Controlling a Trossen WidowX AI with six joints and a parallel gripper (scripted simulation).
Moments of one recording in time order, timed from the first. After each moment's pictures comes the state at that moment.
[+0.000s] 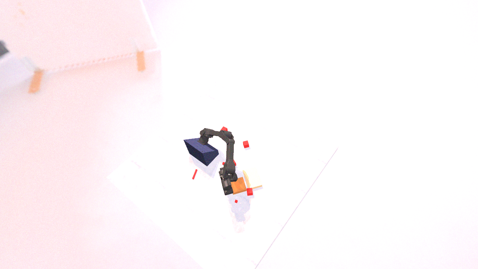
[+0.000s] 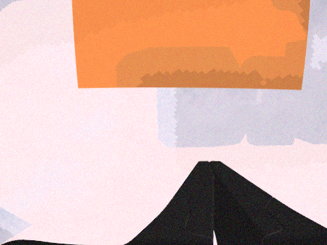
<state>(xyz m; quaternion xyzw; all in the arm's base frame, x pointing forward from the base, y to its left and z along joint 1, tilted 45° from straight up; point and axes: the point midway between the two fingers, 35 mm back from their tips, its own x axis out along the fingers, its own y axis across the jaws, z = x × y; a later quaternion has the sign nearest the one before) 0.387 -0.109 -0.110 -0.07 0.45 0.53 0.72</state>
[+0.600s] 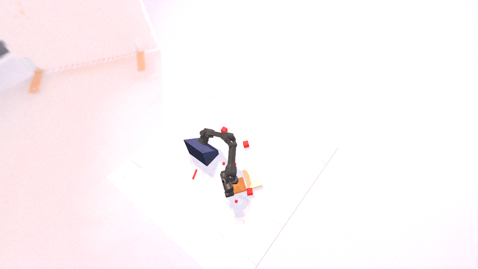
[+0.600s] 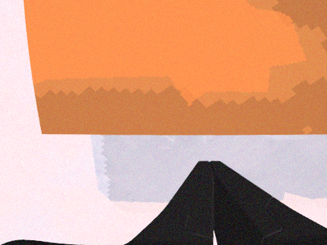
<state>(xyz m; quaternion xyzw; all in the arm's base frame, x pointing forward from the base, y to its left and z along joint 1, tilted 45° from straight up) 0.387 -0.072 -0.139 -0.06 0.46 0.53 0.71</state>
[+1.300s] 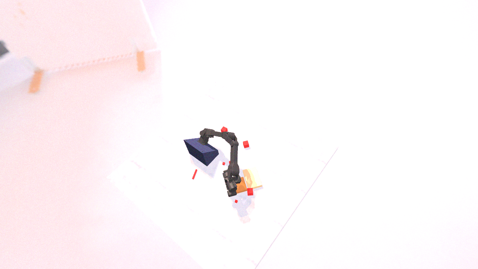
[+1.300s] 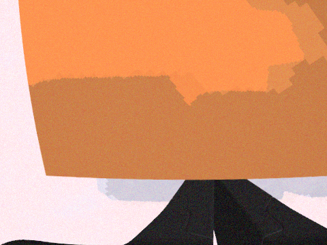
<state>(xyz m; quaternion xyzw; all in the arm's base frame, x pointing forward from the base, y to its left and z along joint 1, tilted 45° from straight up) 0.400 -0.062 -0.128 -0.07 0.46 0.53 0.71</state>
